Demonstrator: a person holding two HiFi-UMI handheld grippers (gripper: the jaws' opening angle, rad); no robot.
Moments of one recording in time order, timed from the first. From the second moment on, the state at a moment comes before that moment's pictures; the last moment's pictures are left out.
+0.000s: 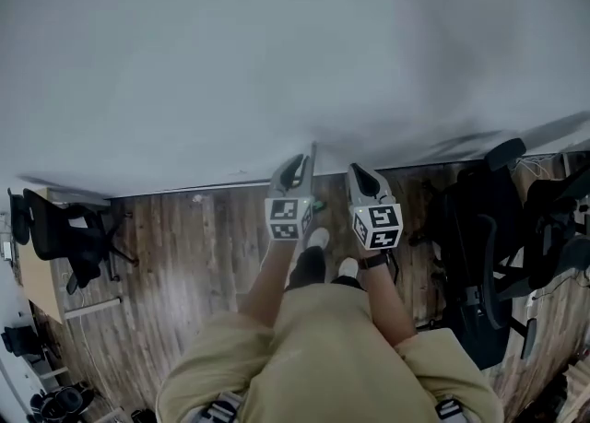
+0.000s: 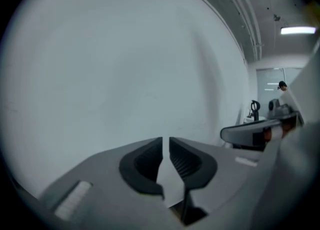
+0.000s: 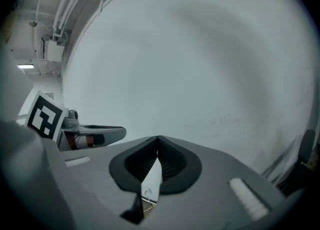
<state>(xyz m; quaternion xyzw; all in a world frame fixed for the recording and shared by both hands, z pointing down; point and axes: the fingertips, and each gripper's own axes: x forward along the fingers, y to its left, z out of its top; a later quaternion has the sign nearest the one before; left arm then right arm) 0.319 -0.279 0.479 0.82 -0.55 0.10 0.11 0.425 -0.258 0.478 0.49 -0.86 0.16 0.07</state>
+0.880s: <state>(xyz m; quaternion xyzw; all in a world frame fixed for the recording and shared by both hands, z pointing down) 0.337 -0.160 0.334 0.79 -0.61 0.00 0.05 0.446 -0.181 0.353 0.46 -0.89 0.03 0.02</state>
